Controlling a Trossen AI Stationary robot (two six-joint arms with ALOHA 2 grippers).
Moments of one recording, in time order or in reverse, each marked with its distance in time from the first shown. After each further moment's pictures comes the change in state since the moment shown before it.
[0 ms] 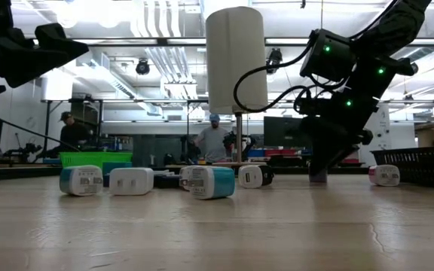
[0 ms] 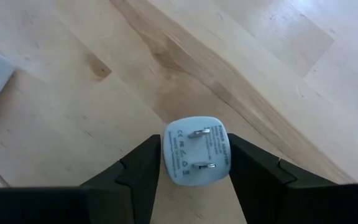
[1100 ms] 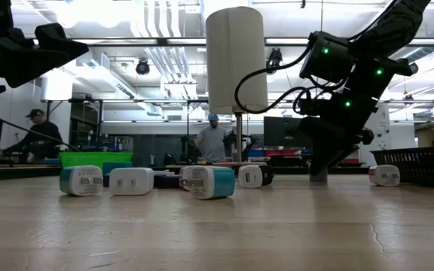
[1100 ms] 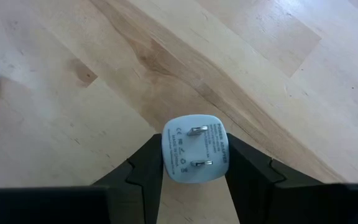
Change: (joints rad) left arm 0.000 0.000 0.000 0.000 0.000 0.000; right arm -0.019 -0.002 0.001 -0.015 -0.001 0.012
